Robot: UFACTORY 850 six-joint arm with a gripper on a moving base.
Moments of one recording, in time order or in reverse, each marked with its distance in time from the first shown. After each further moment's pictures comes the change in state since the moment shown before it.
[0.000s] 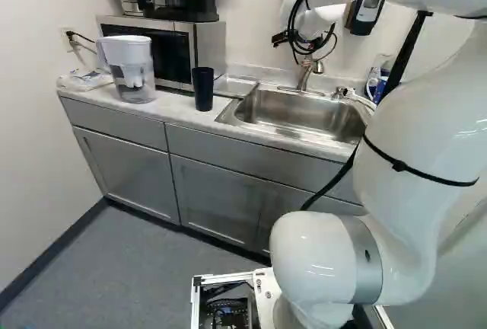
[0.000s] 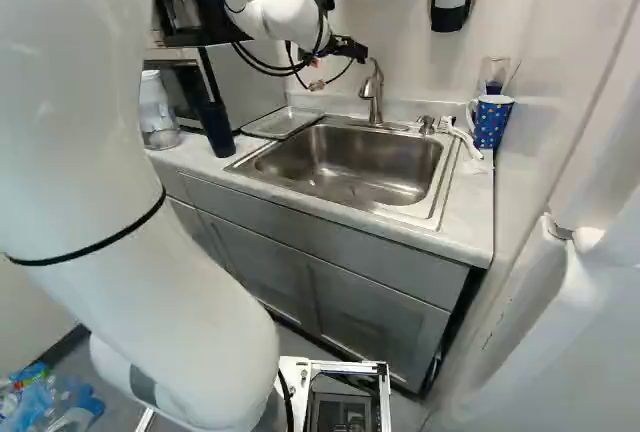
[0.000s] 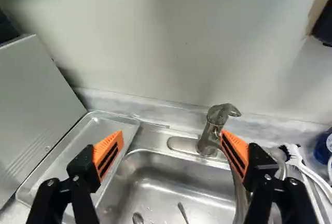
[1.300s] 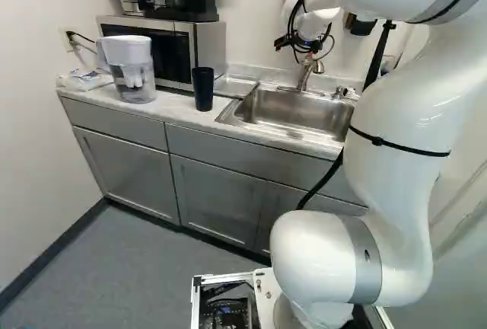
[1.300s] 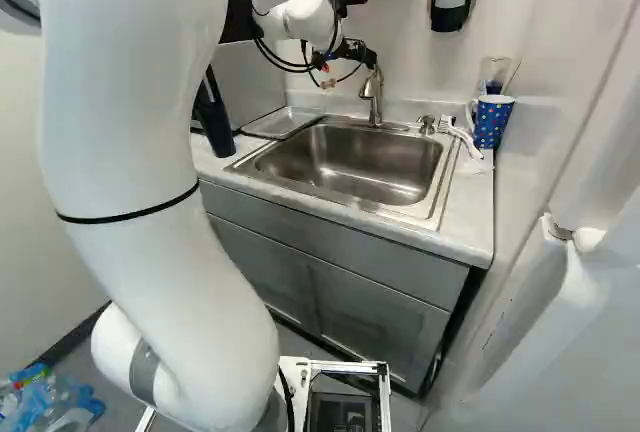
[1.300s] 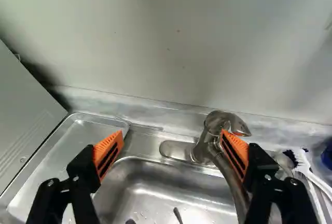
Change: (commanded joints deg) arm -1.2 -8.7 -9.3 0.0 -4.7 0.0
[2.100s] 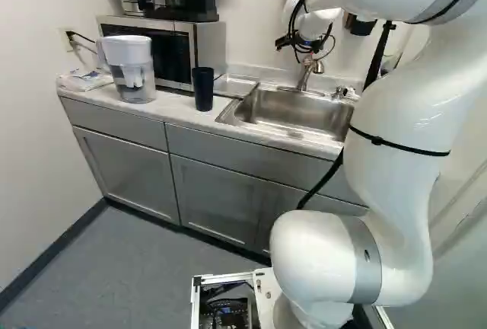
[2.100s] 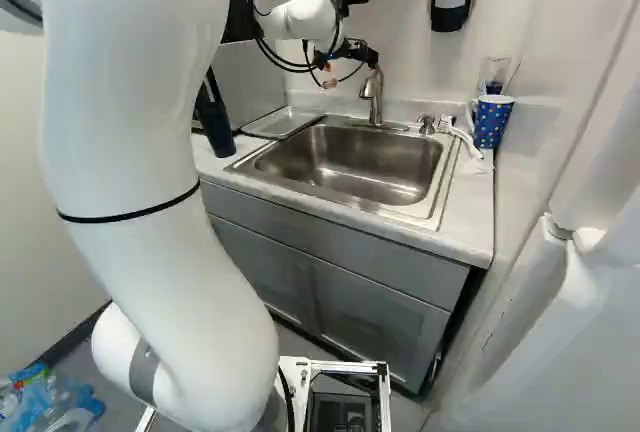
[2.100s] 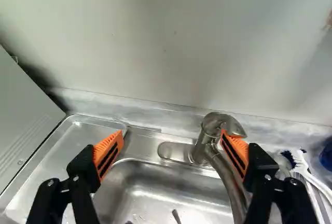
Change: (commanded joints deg) arm -0.4 -0.2 -0.2 0.0 0.7 0.0
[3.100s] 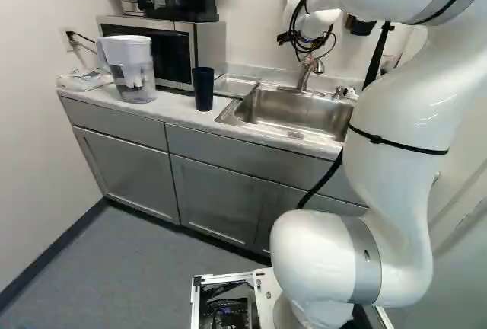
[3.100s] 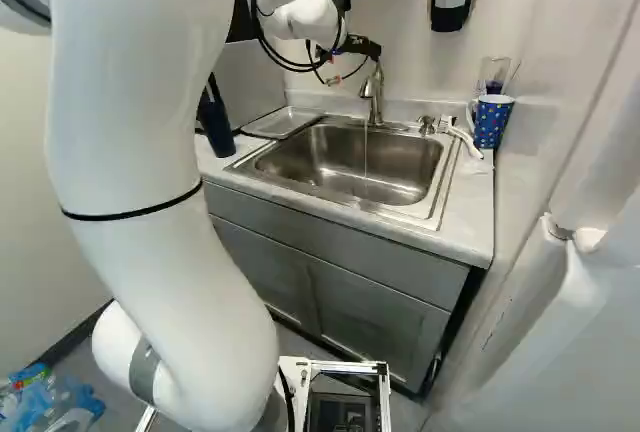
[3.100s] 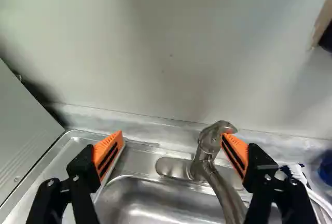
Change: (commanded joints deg) arm -0.4 -0.8 -0.8 0.0 5.8 0.0
